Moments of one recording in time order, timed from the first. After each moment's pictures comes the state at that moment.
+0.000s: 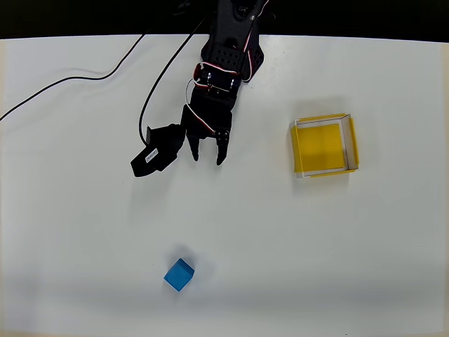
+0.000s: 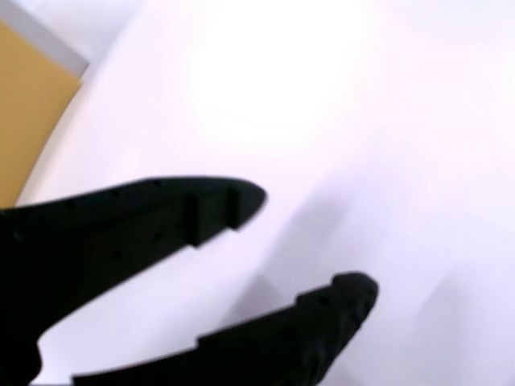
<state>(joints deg) 11.4 161.4 177.2 27.8 -99.0</state>
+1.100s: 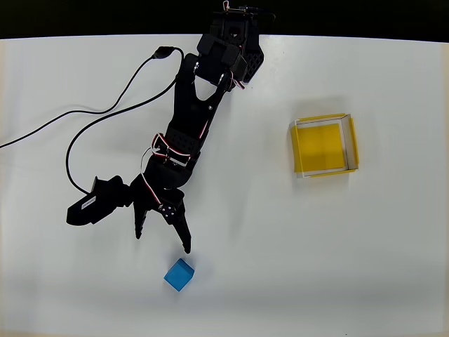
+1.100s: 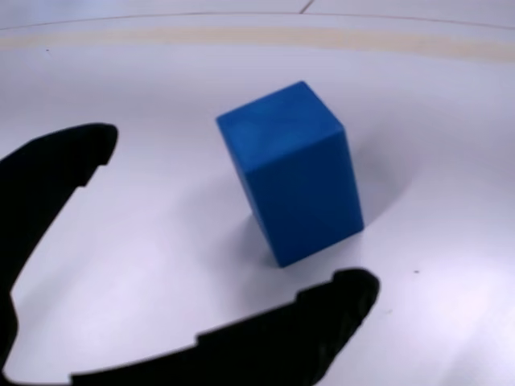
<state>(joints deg) 18.6 79.2 120.9 -19.6 -88.9</state>
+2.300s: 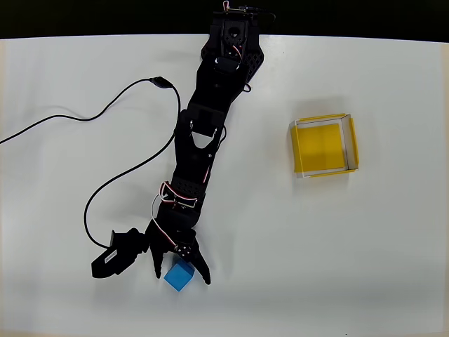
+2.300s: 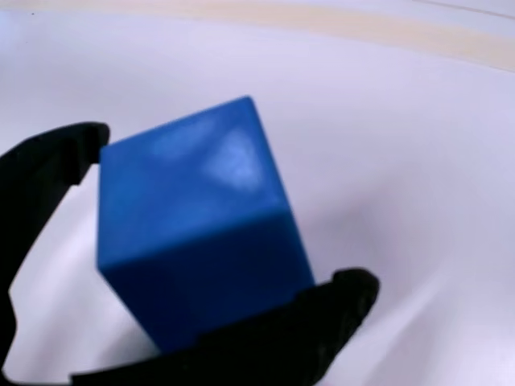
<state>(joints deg) 9.9 45.9 86.7 -19.8 -89.4</state>
